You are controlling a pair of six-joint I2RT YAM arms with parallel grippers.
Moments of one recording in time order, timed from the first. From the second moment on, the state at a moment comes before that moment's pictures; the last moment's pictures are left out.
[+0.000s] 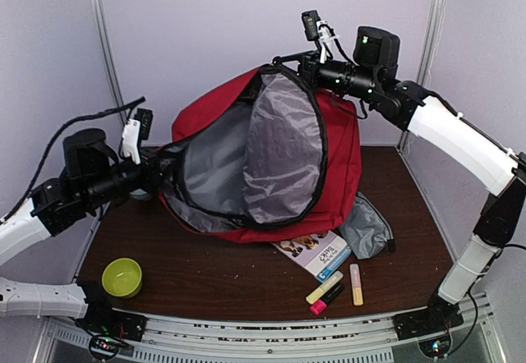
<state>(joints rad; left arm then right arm) -0.76 0.85 0.90 -0.23 -0.09 -0.22 0.69 1.65 1.83 -0.11 -0.36 0.09</state>
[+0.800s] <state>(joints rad) -0.87 0.73 0.32 -0.15 -0.53 -1.05 0.79 1.79 1.57 -0.20 -0.27 0.12</state>
